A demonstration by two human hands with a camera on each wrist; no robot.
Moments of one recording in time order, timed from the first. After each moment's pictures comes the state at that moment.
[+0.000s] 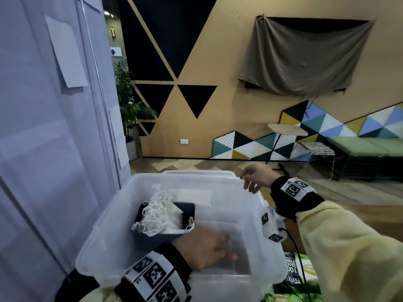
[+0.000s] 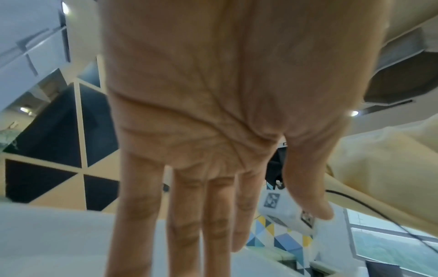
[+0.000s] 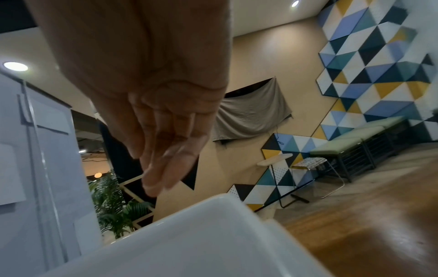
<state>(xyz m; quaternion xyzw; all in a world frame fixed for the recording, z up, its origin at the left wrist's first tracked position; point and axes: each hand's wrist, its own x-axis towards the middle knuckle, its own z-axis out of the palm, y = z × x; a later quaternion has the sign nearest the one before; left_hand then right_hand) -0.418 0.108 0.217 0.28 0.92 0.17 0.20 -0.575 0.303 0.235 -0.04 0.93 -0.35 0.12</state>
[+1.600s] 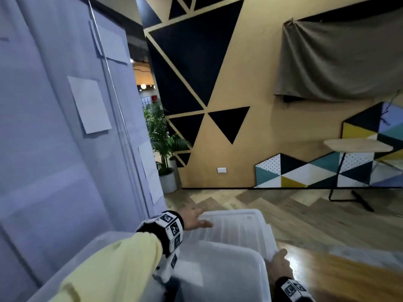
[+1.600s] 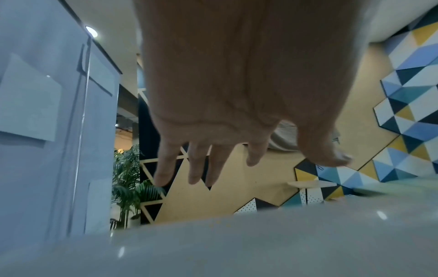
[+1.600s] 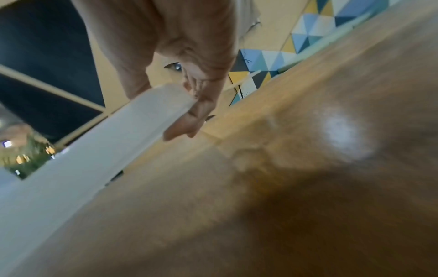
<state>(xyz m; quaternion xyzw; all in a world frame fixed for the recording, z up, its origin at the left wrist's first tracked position) -0.743 0.141 0.178 0.02 0.98 0.03 0.19 -0.771 0.366 -0.011 0.10 0.90 -0.42 0.10</state>
